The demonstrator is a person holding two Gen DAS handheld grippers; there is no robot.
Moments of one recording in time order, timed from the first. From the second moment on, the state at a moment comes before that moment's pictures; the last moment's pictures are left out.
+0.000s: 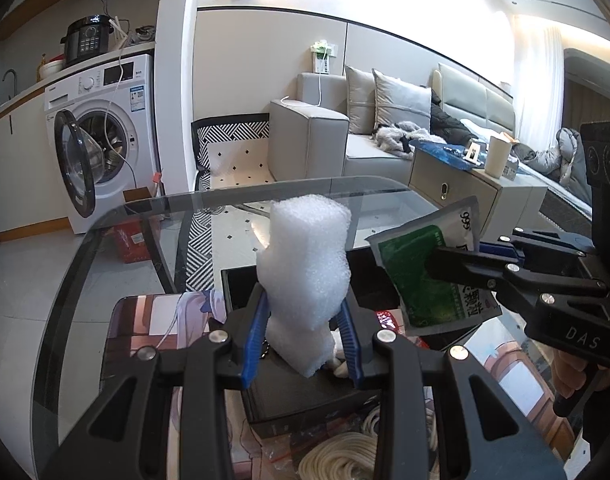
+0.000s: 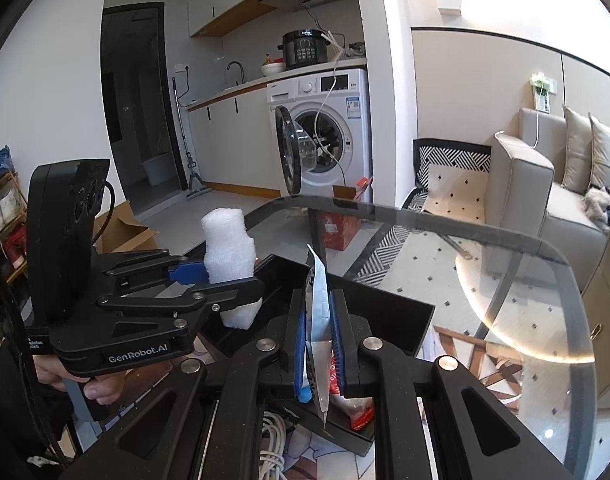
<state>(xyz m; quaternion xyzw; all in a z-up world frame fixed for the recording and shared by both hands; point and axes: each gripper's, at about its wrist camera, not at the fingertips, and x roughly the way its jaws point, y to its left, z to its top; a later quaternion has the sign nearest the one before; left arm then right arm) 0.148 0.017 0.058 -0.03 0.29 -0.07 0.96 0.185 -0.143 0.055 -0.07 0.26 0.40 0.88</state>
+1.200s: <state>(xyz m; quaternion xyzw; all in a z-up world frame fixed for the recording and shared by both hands) 0.166 0.001 0.030 0.00 0.34 -0.08 0.94 0.226 -0.118 0.019 -0.08 0.32 0.40 0.85</state>
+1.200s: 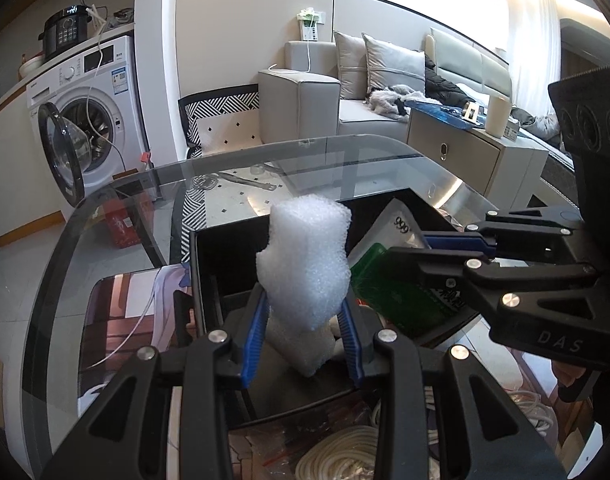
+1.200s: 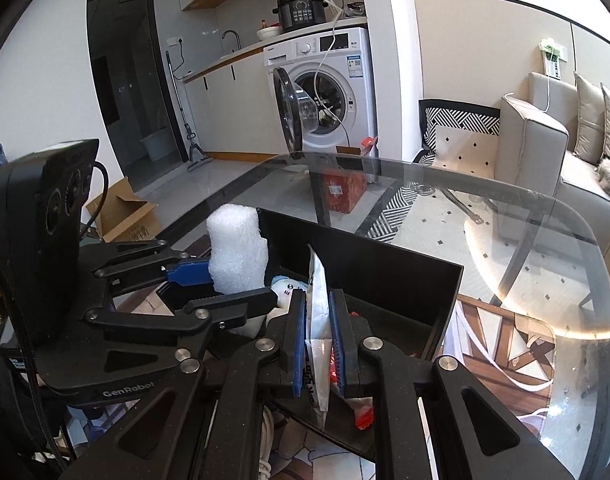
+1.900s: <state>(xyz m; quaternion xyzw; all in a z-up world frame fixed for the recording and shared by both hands) 0.142 0.010 0.044 -0.01 0.33 -0.08 0.94 0.189 -0.157 0.044 -0.11 0.28 0.34 0.89</state>
